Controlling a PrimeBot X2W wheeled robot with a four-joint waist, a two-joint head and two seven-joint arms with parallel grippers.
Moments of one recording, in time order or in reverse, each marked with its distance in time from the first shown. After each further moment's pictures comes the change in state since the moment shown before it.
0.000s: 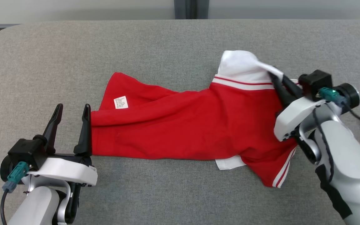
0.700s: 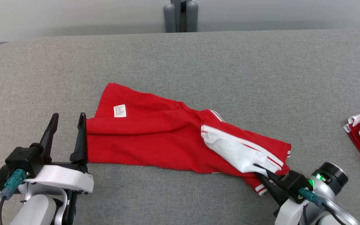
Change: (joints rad) left arm 0.044 0.002 0.024 0.004 0.000 0.001 0.001; right arm 0.513 -0.199 0.166 -0.524 -0.090 0.000 0.147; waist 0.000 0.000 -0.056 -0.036
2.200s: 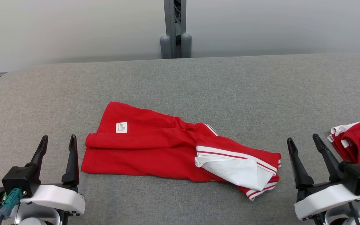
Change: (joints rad) left arm 0.135 0.082 -0.003 -0.120 0.032 0.123 0.072; right arm 0.179 0.344 -0.528 -0.131 0.033 0.000 -0.075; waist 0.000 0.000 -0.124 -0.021
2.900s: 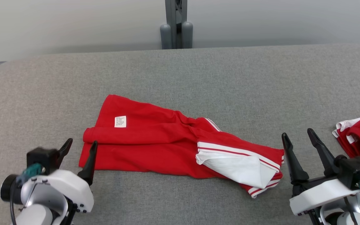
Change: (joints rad) left arm -0.071 0.024 -0.085 0.040 -0.045 -0.082 0.183; right arm -0.023 0.005 0.017 0.002 0.002 0.000 0.005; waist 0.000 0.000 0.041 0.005
